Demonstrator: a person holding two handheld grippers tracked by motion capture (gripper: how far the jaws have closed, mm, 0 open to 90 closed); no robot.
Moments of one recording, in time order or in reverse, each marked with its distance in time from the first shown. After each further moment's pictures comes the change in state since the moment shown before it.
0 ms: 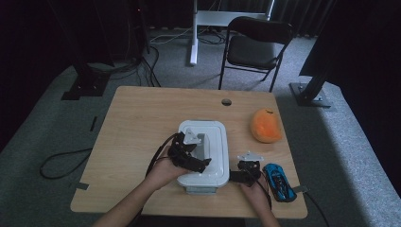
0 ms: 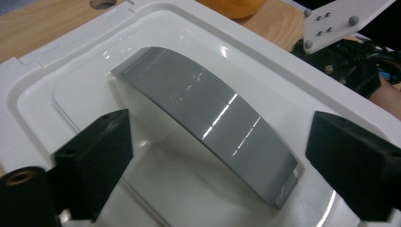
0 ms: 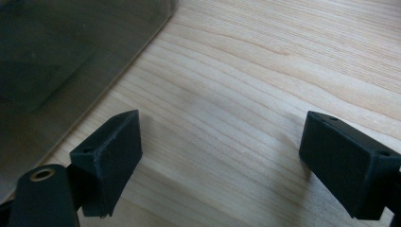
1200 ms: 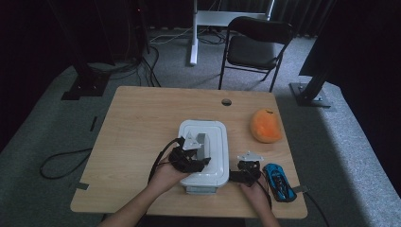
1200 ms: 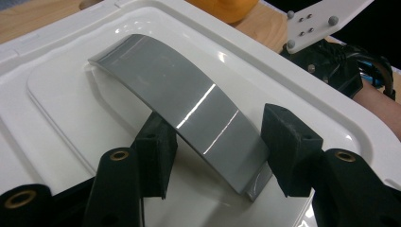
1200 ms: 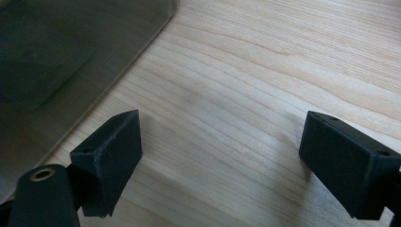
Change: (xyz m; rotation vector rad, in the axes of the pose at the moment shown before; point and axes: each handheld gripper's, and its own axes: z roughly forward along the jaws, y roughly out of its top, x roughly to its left) left arm -0.008 -0.010 0.001 -0.037 -0.033 -0.021; right arm 0.000 0.000 0.000 0.000 0.002 -0.001
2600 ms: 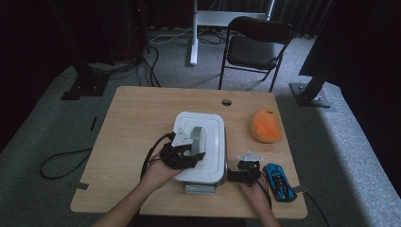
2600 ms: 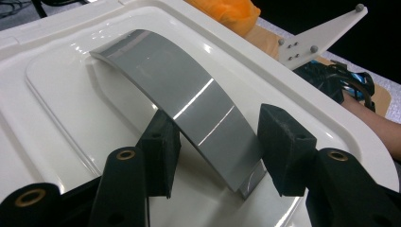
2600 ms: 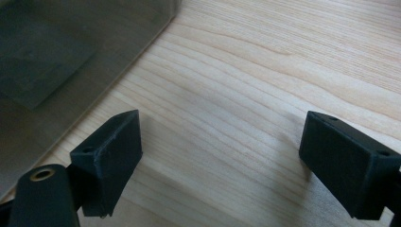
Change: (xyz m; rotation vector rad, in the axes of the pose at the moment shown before) left arm 0.009 0.007 -0.033 -0.059 -0.001 0.025; right arm 0.000 0.000 0.000 -0.001 0.001 -0.003
